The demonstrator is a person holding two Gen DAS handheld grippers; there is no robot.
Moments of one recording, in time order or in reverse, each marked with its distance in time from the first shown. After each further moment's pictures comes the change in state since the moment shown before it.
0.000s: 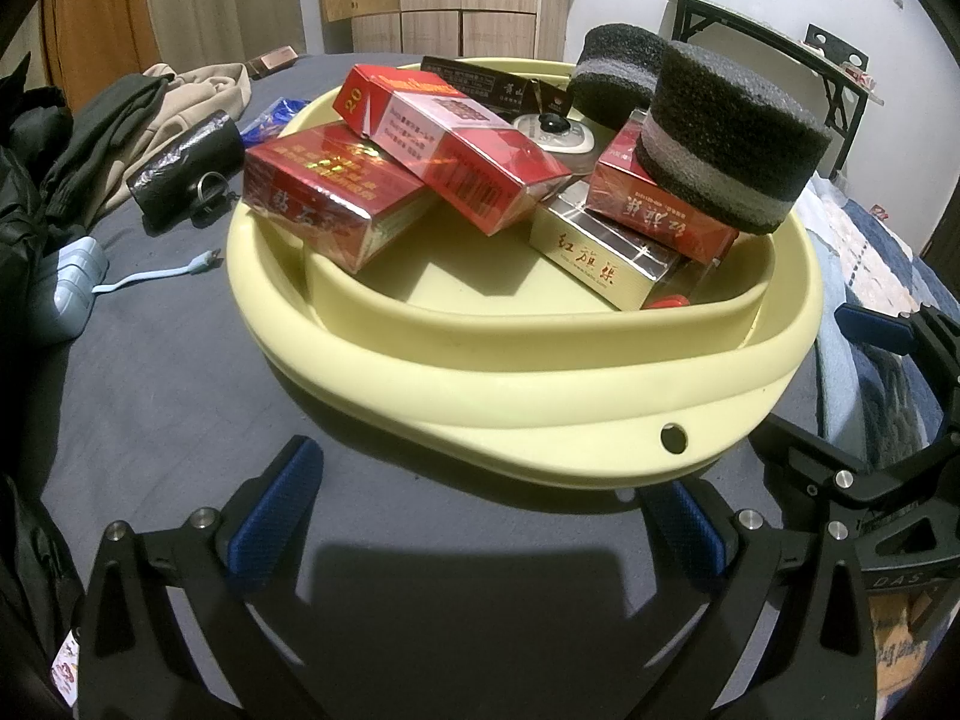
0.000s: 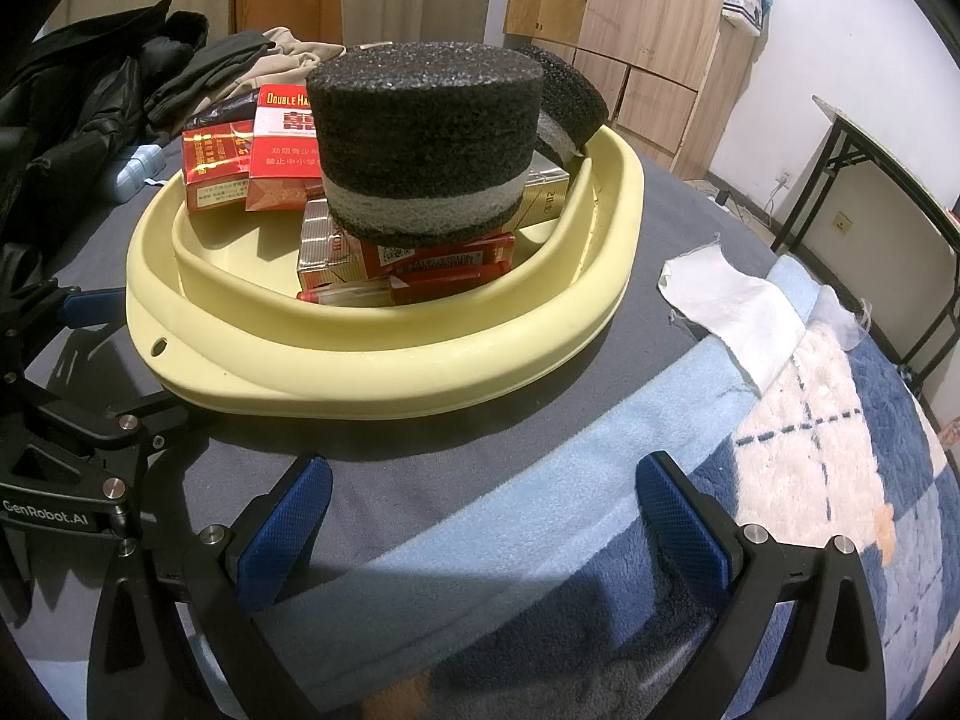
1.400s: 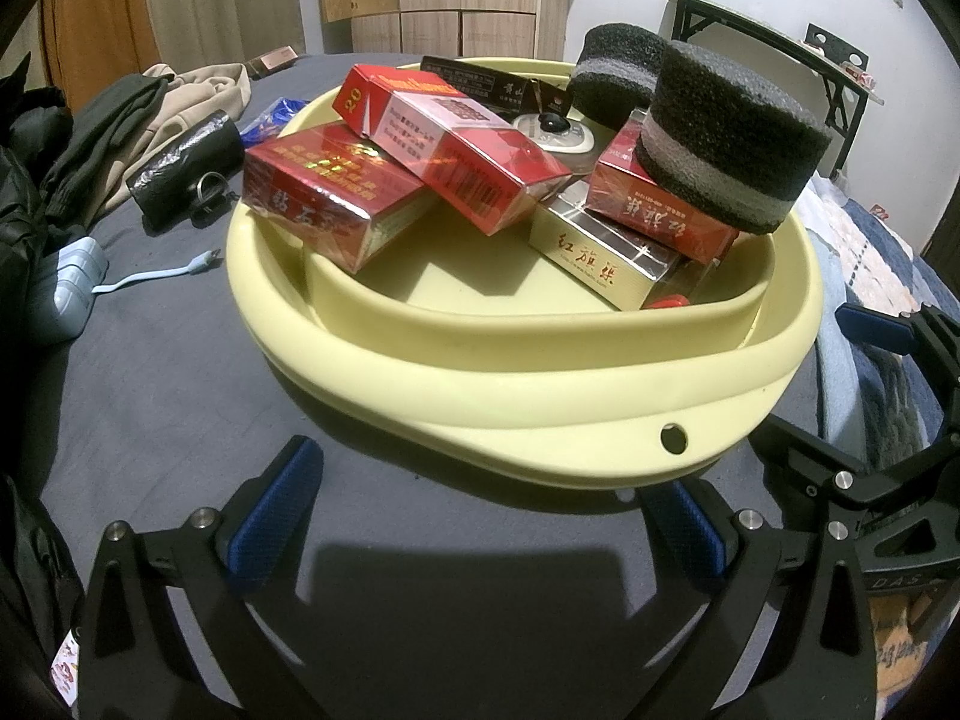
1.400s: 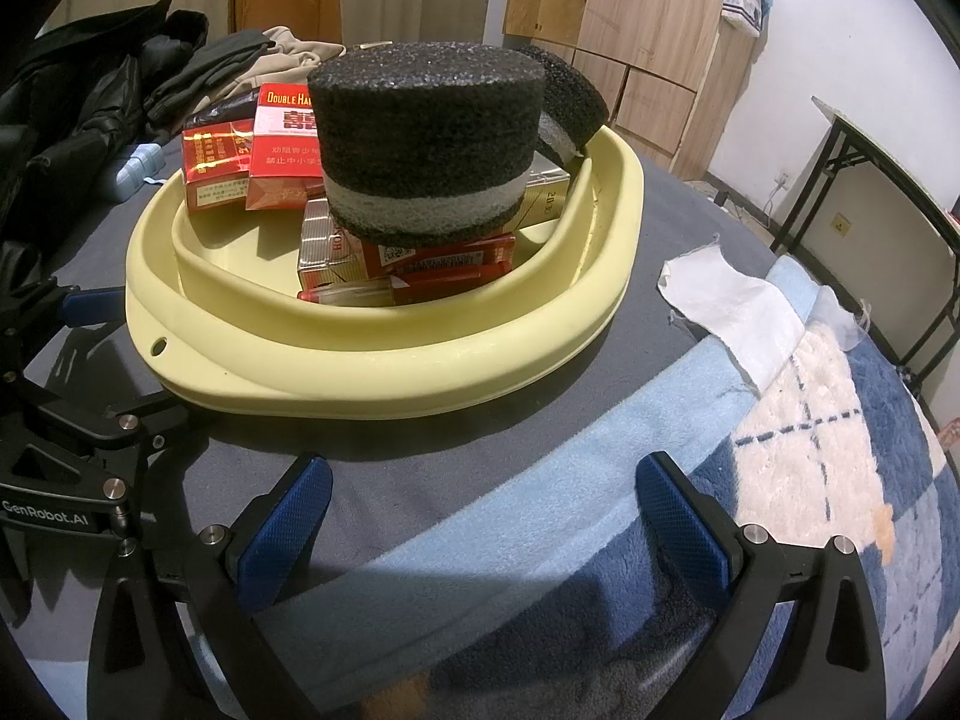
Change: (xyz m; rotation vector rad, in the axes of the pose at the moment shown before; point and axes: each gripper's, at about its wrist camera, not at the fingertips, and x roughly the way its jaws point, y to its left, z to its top) left arm 0.000 -0.004 -0.002 -0.005 0.000 0.000; right arm -0.004 -0.006 0.004 -0.005 0.000 0.000
